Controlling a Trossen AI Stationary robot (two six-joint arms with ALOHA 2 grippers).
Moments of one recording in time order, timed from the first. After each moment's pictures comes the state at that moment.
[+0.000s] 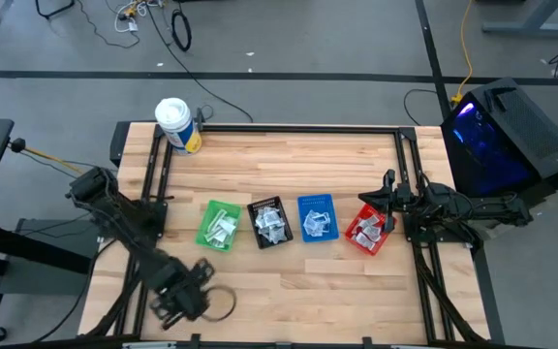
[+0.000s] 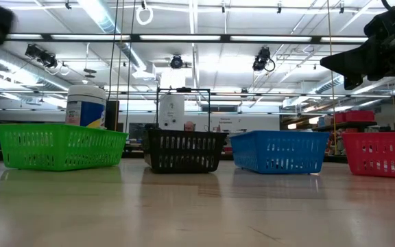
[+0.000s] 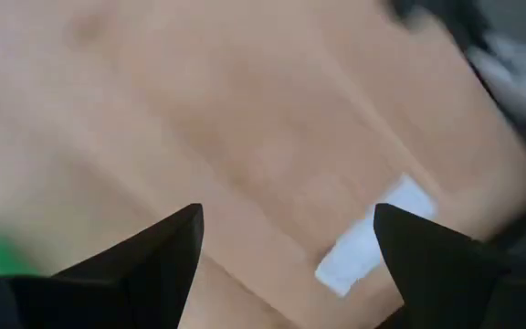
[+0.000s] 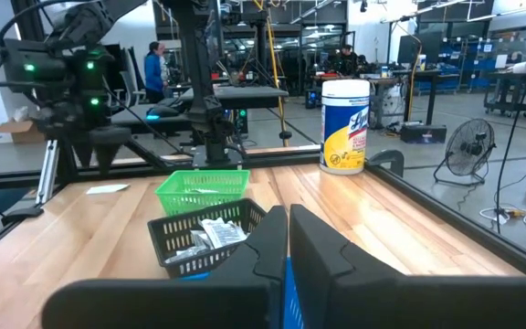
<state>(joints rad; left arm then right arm) -0.84 1.61 1.14 -0.95 0.08 0.00 0.04 0.00 0.02 0.04 0.17 0.02</state>
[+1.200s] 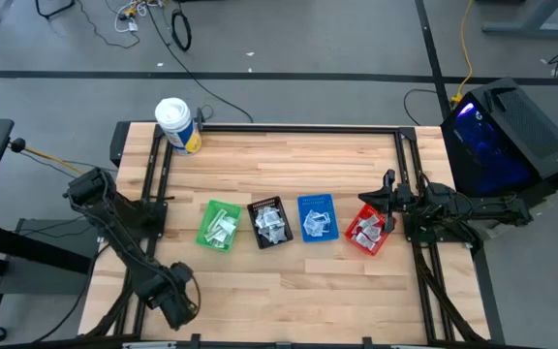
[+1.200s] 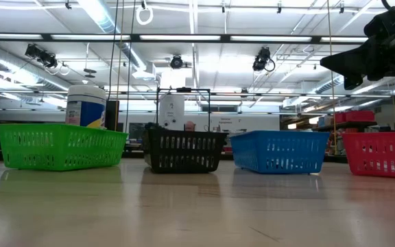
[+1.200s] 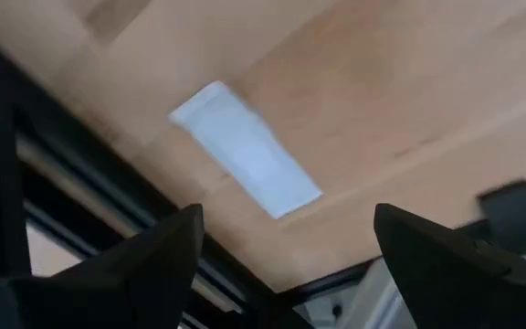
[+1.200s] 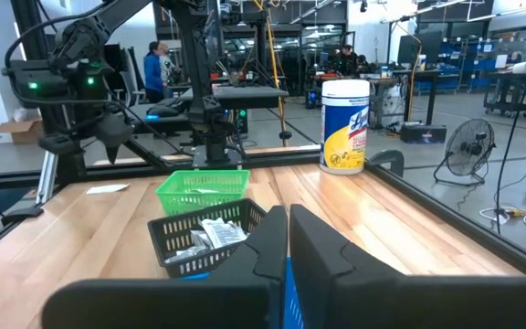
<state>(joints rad) -0.94 1.61 1.06 -0.94 0.24 -1.86 0.04 0.00 0.02 0.04 0.17 0.02</state>
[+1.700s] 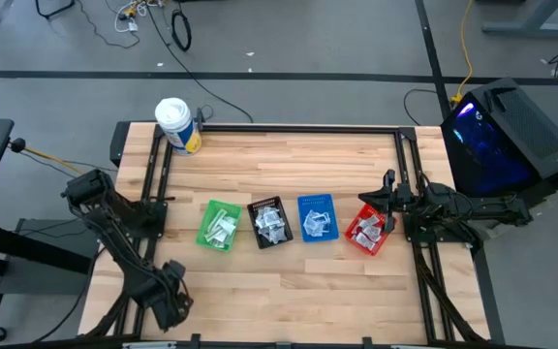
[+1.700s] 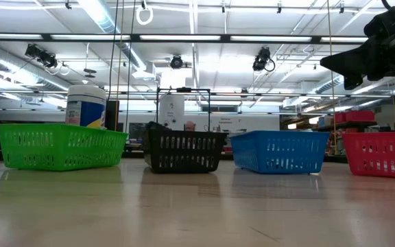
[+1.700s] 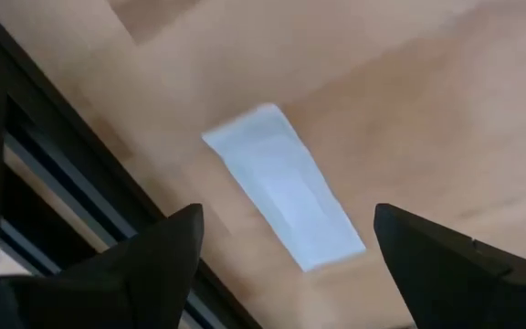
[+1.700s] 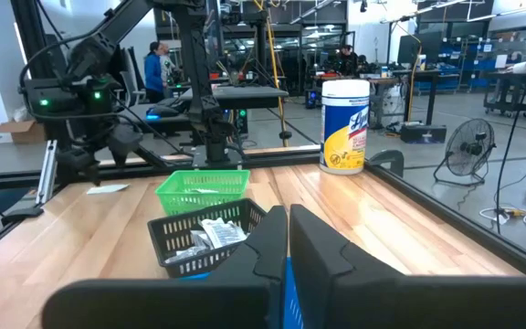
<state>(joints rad) -1.04 1.61 0.93 -0.82 0.18 -2.08 0.04 0.00 0.02 0.04 0.17 0.02</state>
